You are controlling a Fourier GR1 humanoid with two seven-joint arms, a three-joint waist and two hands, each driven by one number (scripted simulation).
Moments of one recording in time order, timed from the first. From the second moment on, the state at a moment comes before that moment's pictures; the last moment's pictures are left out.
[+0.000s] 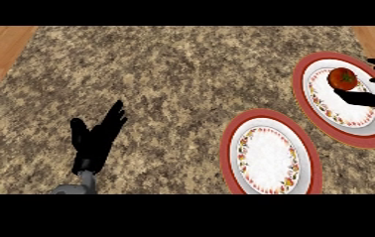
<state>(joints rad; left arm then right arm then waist) -0.02 0.10 -0.09 -1.43 0.10 0.03 0.22 -0.62 -0.57 -0.32 -0.45 0.37 -0.43 -0.27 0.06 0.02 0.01</state>
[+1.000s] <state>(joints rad) 0.01 0.09 -0.08 -1.46 0.09 0.04 0.24 -0.63 -0.68 -0.61 -0.24 0.06 -0.01 -0.66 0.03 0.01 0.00</state>
